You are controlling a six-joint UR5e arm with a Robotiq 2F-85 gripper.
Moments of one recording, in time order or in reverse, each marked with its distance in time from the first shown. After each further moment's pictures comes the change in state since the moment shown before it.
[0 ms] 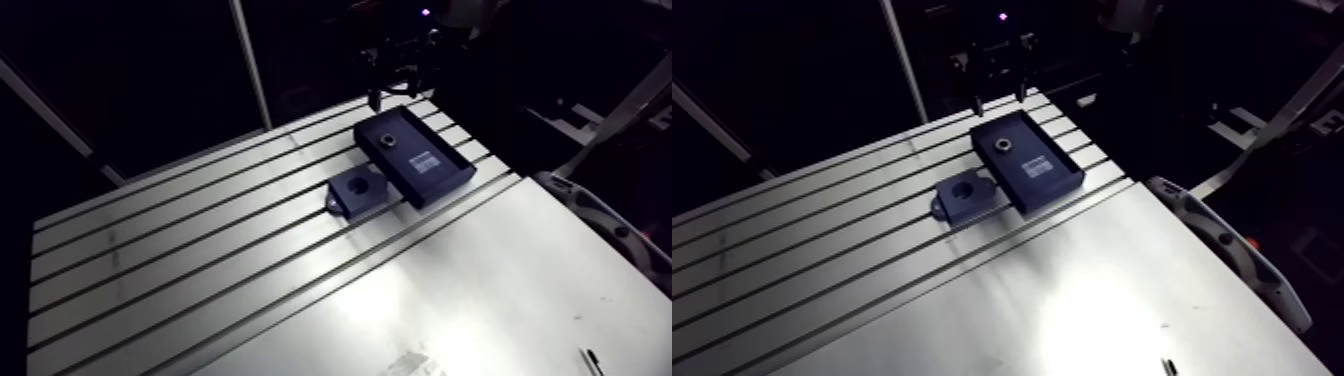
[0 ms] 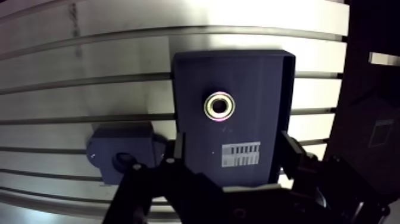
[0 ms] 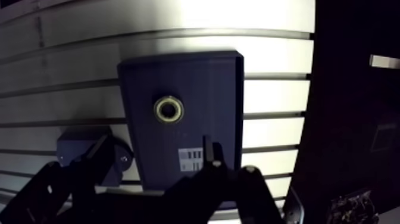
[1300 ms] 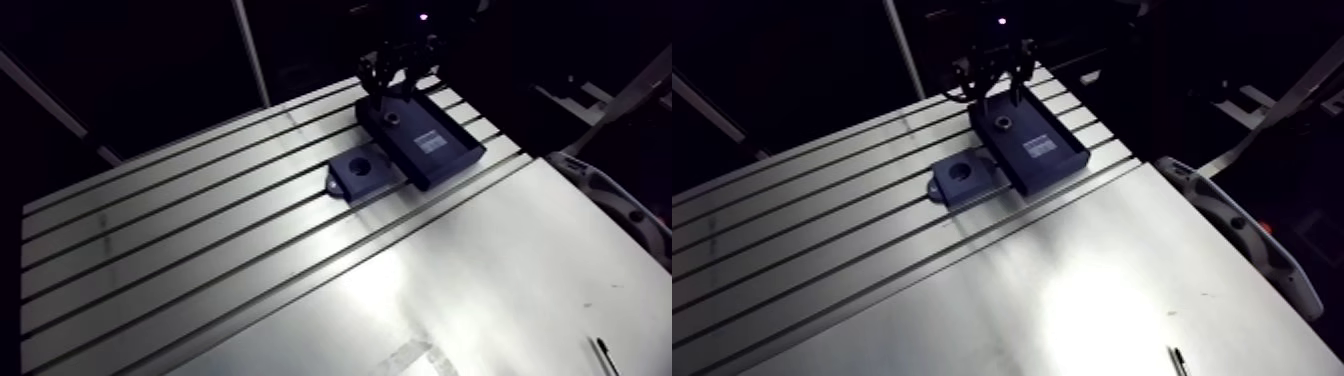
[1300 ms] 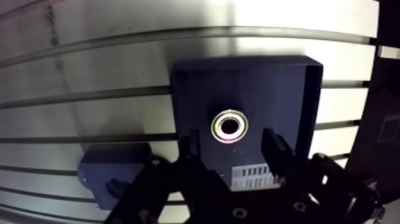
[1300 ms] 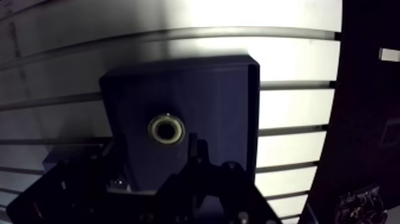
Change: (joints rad) arm 0.002 0.073 0.022 -0.060 0.001 0.030
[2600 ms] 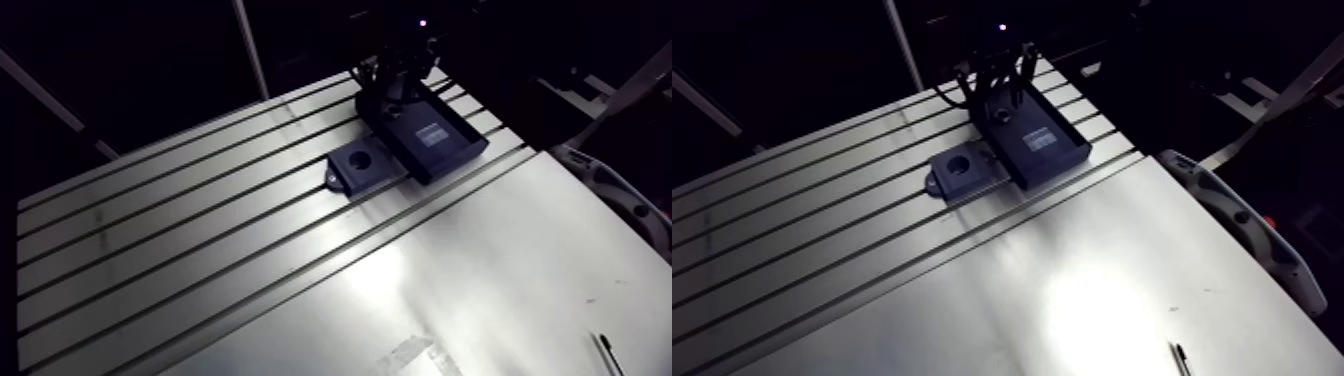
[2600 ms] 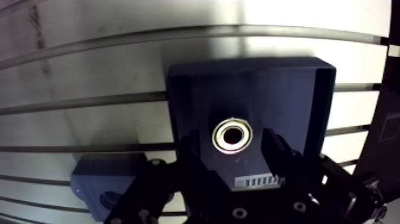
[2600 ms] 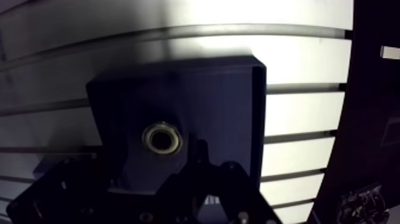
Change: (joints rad) arm -0.001 0.023 0.022 -0.044 -0.005 0.006
